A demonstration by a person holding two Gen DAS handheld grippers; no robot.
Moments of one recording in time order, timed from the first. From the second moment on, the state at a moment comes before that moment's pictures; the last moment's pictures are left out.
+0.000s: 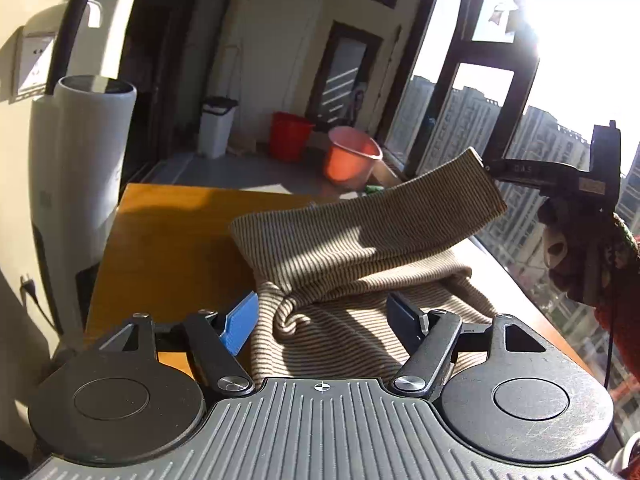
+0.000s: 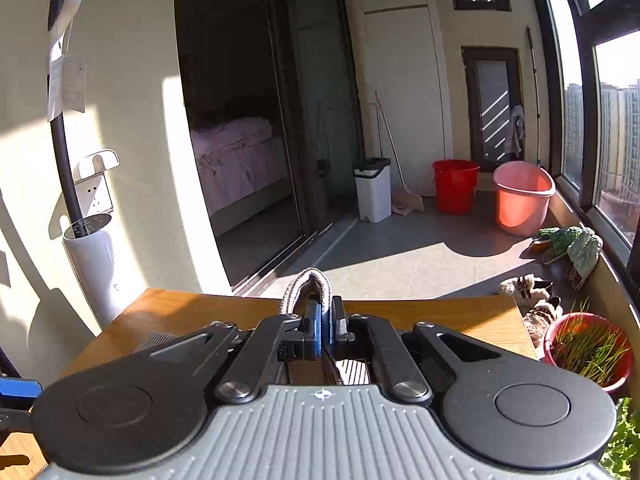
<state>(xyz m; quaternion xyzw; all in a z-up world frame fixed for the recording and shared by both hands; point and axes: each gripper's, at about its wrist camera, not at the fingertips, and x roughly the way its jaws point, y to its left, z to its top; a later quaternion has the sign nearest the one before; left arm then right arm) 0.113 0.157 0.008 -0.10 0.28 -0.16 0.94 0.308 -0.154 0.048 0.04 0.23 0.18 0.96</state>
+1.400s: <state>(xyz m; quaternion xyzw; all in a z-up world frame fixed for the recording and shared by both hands) 0.207 0.100 -0.052 -0.08 0.28 -0.13 0.95 0.289 -0.143 -0.037 0.20 0.25 0.21 0.93</state>
